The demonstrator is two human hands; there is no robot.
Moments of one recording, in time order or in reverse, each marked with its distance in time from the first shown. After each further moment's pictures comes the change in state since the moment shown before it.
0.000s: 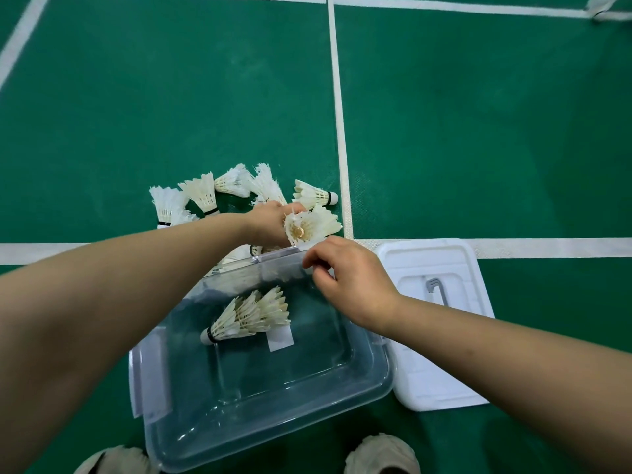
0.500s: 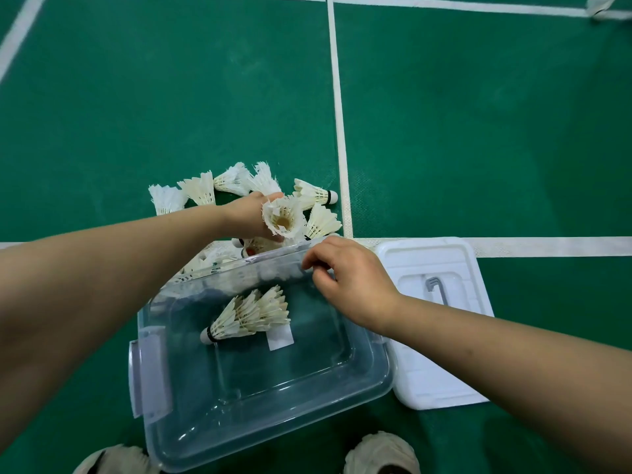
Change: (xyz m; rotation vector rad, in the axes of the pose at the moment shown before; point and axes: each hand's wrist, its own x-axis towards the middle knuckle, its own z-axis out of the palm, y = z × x) left_hand -0.010 -0.015 -0.014 0.170 0.037 0.117; right_hand -0.002 0.003 -0.001 -0.007 -0.022 -0.020
